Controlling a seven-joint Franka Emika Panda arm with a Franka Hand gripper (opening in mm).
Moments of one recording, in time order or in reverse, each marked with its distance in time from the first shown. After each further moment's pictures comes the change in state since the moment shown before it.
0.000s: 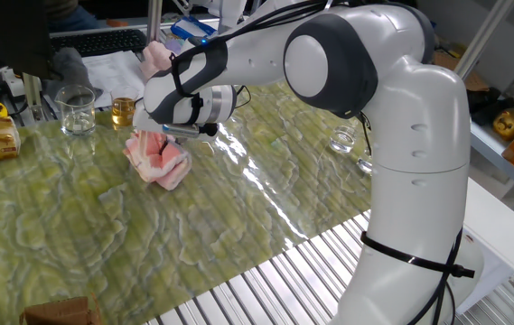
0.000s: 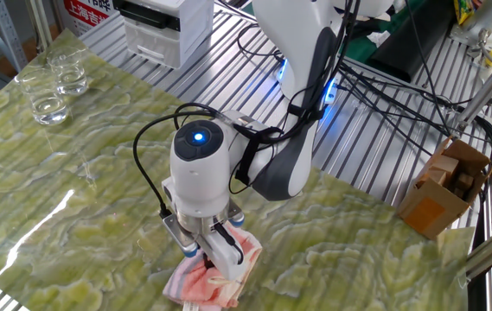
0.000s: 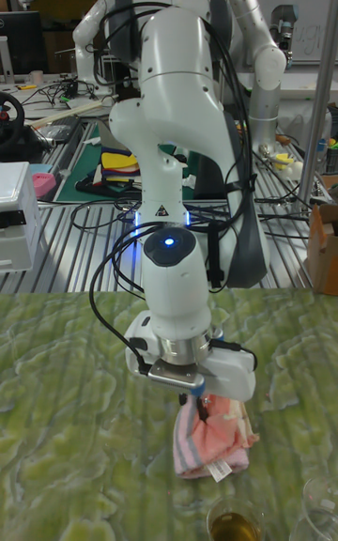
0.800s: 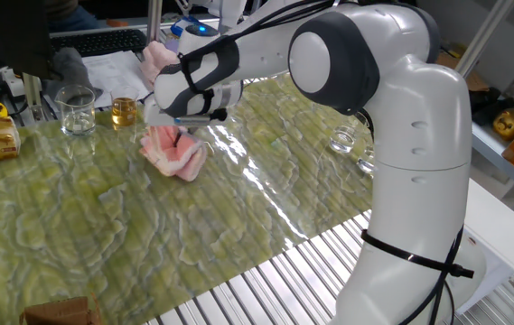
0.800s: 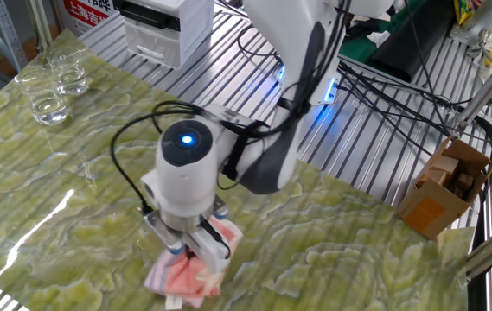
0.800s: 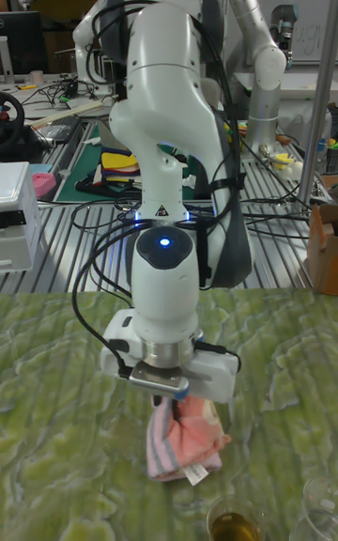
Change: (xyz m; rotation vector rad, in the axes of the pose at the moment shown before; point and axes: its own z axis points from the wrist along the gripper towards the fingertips) arm -0.019 -0.021 -0.014 0.118 0.004 -0.086
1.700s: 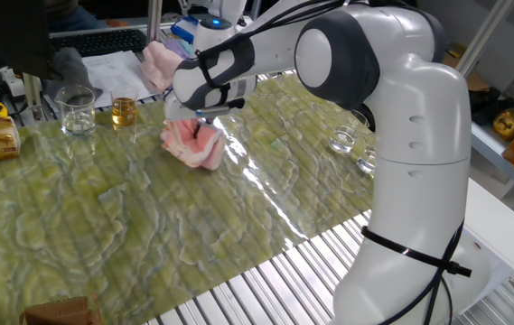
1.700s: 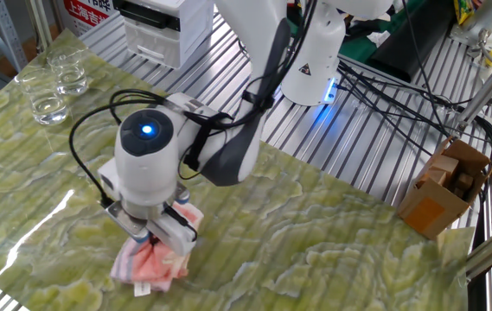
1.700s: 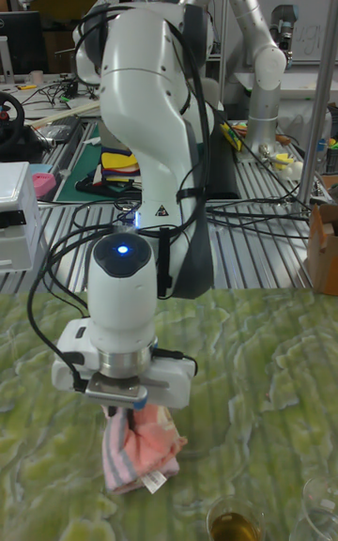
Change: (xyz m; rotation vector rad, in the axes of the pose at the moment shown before) arm -0.042 -0.071 -0.005 0.091 -0.018 -0.174
